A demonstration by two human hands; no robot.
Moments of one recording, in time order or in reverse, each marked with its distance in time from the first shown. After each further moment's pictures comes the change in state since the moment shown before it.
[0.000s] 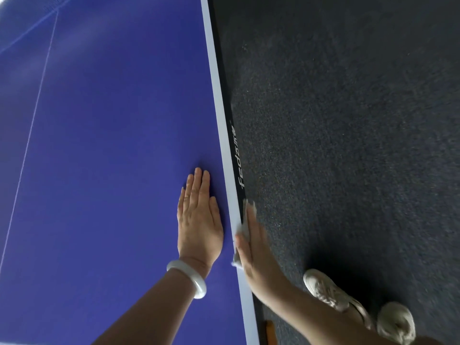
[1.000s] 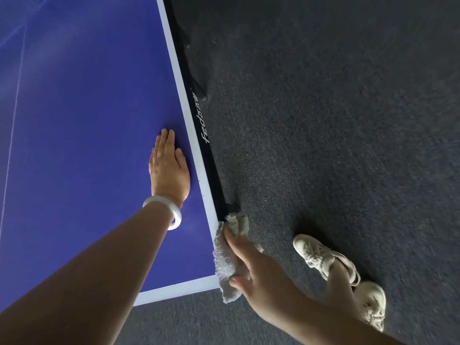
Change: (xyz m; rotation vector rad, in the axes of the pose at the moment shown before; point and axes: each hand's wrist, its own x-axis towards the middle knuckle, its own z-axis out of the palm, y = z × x) left_hand 0.000 0.002 0.000 0.023 0.038 -0.016; right_hand -0.151 0.012 -0.019 -0.268 -0.190 0.160
